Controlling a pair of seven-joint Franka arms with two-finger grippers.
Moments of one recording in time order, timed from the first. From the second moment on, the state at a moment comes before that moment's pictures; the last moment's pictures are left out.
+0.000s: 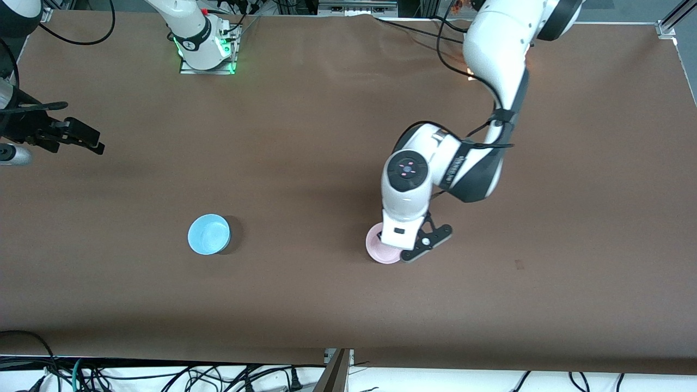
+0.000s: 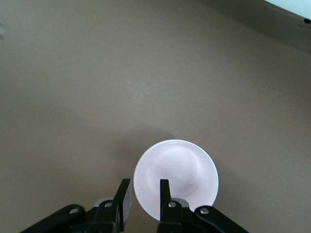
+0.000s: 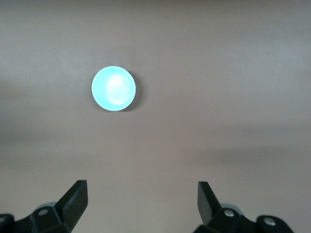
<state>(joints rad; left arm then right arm) -0.53 0.85 0.03 -1.01 0.08 1.88 -1.09 0.02 0.06 -0.03 -1.60 0.03 1.66 0.03</state>
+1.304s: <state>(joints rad) -0.19 0.54 0.03 -1.01 -0.01 1.52 -0.35 0.02 0.22 -0.03 -1.60 0.03 1.69 0.03</state>
